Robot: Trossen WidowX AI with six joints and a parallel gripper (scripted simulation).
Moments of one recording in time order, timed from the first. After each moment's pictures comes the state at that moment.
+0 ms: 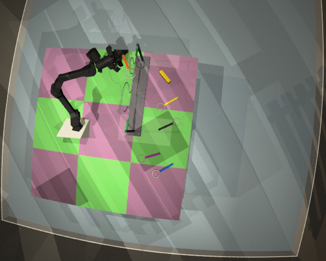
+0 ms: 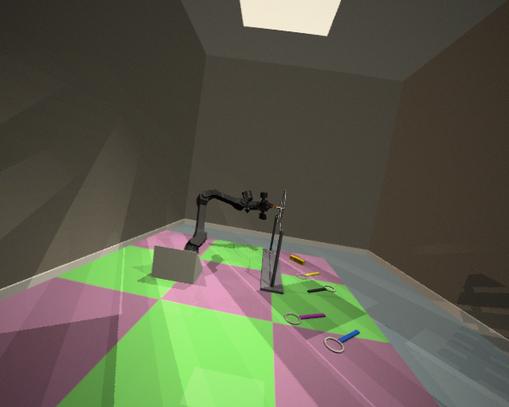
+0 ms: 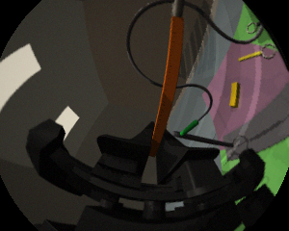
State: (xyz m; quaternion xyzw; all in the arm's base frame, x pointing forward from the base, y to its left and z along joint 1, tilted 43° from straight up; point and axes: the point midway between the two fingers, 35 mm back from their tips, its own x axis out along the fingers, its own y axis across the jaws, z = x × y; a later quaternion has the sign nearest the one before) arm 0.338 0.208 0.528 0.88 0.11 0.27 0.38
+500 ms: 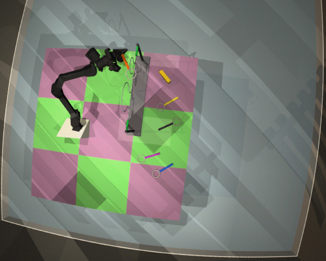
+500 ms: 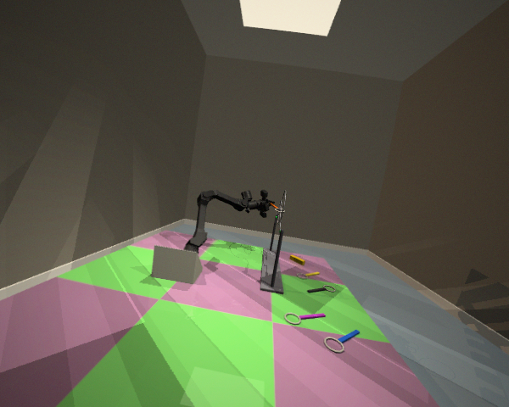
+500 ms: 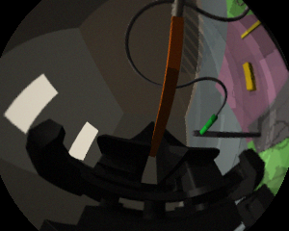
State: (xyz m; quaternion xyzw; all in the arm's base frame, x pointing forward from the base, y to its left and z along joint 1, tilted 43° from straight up) arm 0.340 0.193 0.541 0.93 0.07 0.27 0.25
